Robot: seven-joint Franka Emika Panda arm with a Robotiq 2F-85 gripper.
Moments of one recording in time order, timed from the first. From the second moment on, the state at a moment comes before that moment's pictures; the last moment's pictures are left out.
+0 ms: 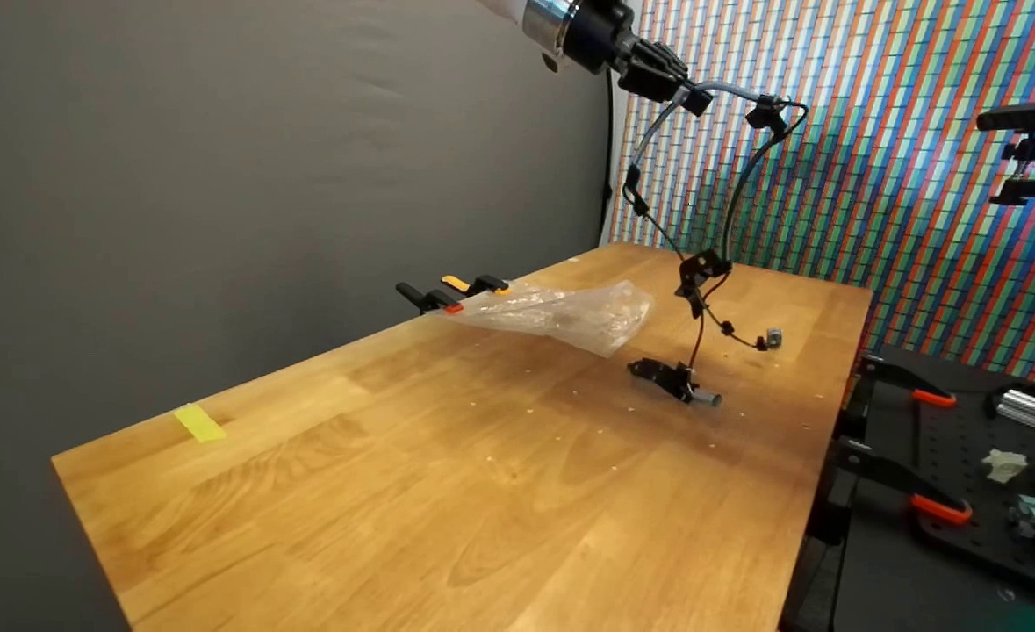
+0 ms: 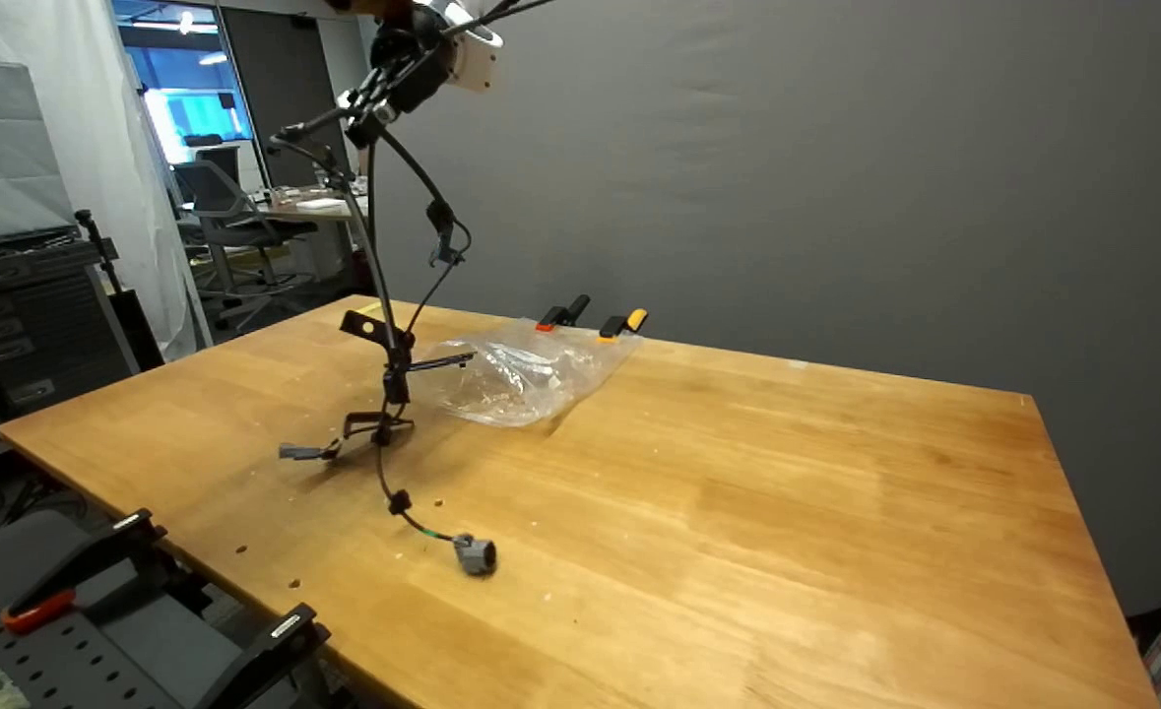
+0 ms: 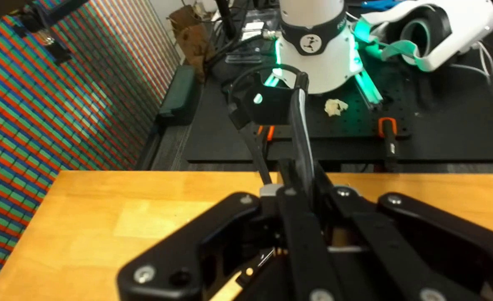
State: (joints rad) arm 0.17 0.62 0.03 -1.24 -0.24 0.83 0.07
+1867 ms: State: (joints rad) arm 0.16 0.92 0.11 -1.09 0.46 0.88 -0.01
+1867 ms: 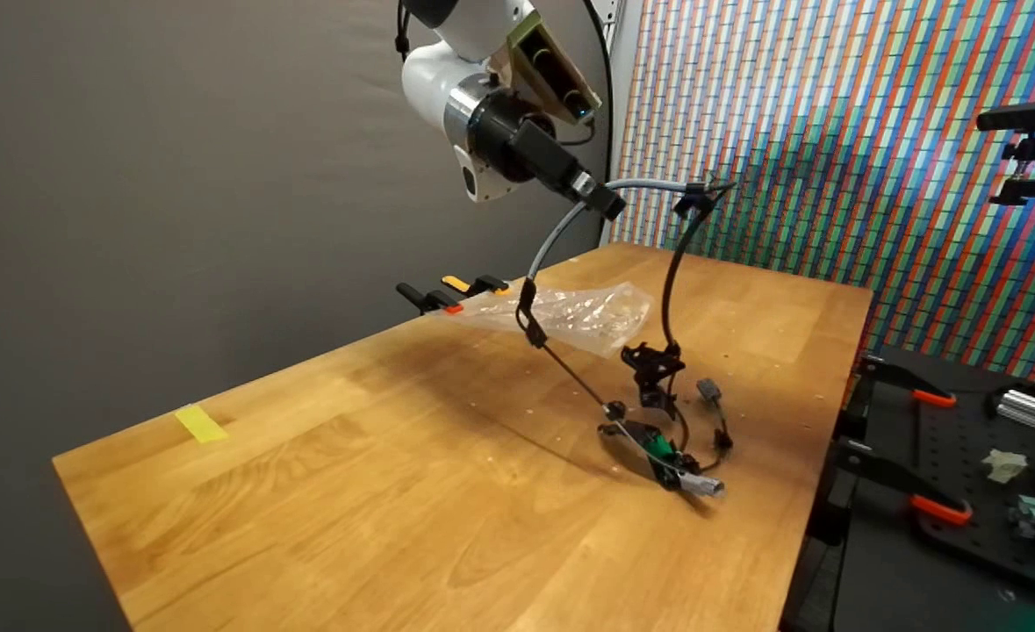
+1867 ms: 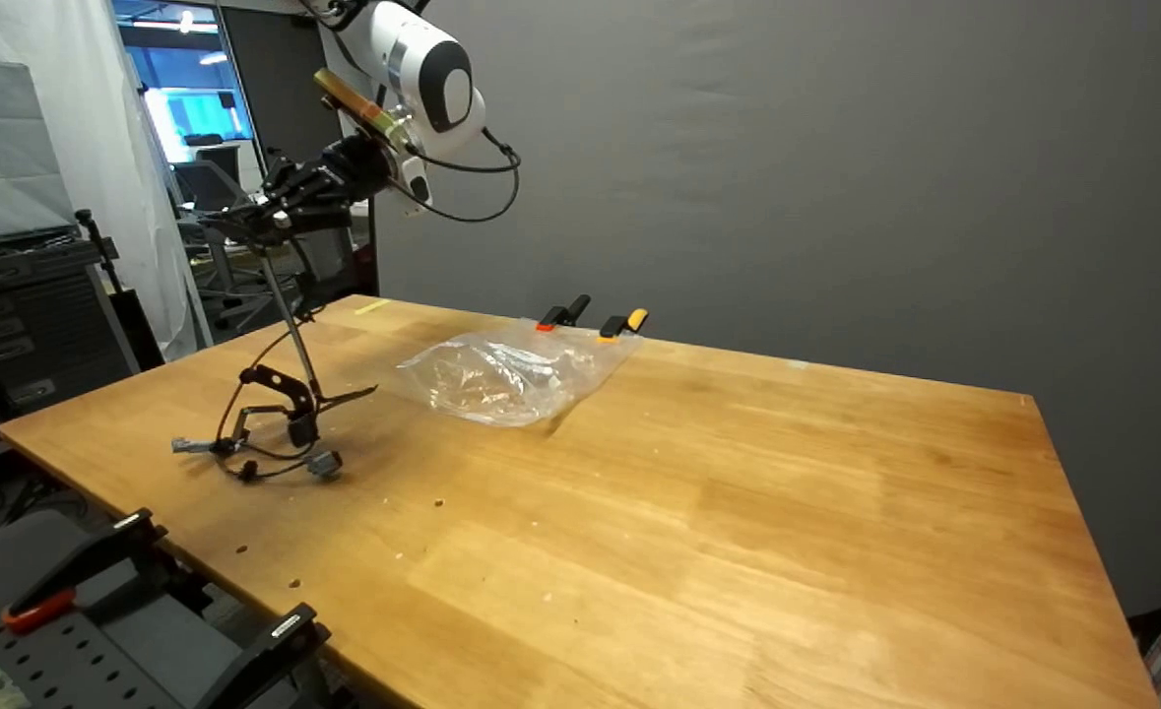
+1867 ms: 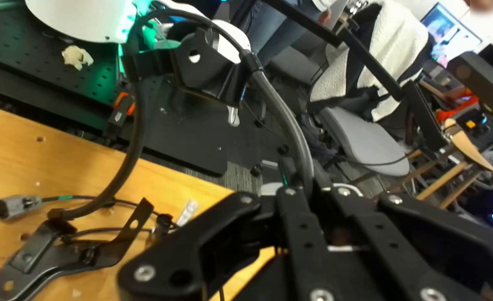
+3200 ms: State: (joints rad) arm 0.01 1.32 0.09 -0.49 0.33 0.95 0.03
